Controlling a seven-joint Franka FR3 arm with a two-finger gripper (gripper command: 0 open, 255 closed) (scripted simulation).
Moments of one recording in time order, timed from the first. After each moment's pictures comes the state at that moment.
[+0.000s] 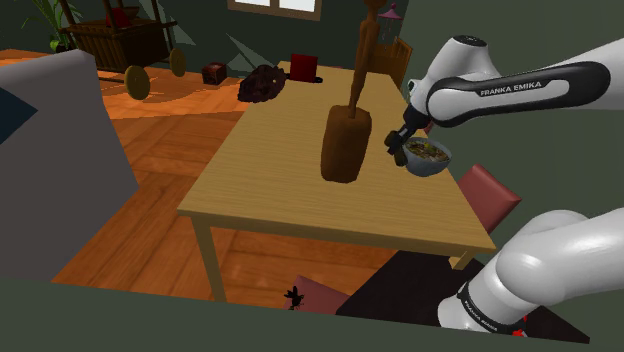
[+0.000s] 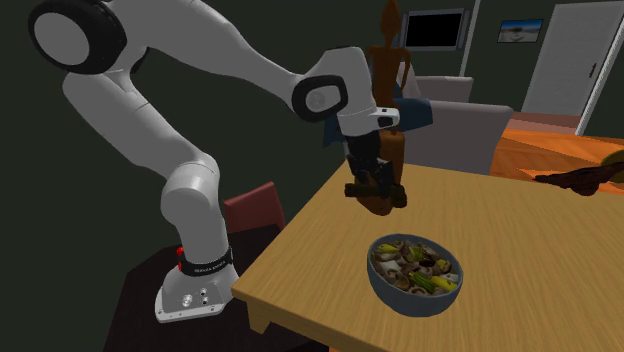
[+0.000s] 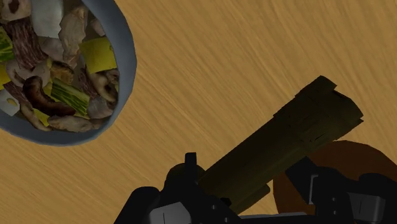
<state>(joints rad) -0.14 -0.56 -0.16 -2.62 -0.18 2.36 -0.31</state>
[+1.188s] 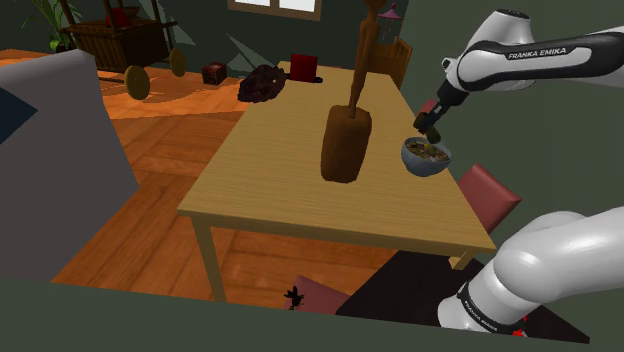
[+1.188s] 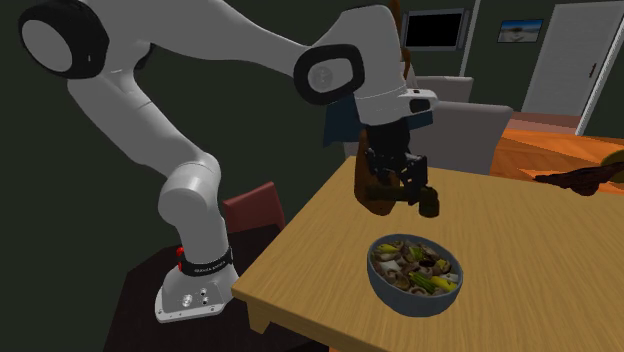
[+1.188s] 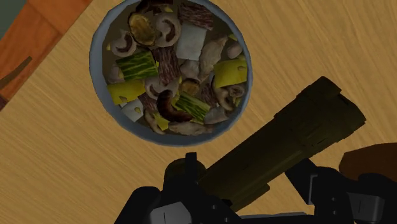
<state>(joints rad) -0.19 -0.53 -0.35 -2.44 -0.19 2.23 -0.56</state>
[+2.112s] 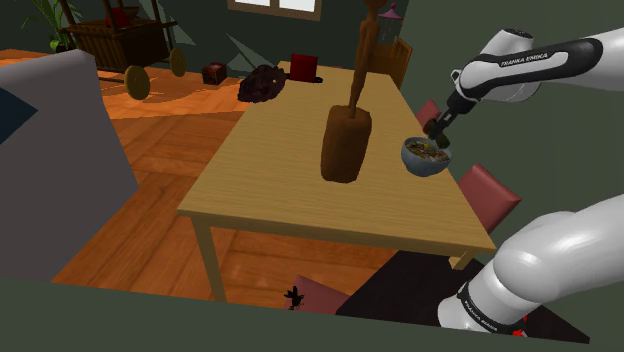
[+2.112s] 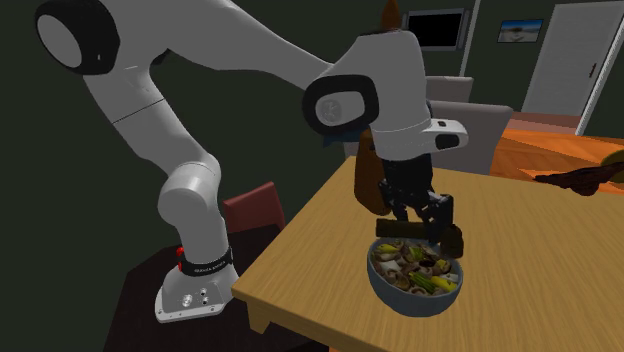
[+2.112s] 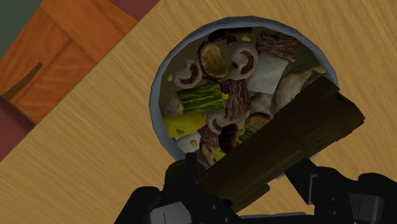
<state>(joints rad) -0.19 -0.40 -0.51 -2.41 -0.16 2.33 -0.74</state>
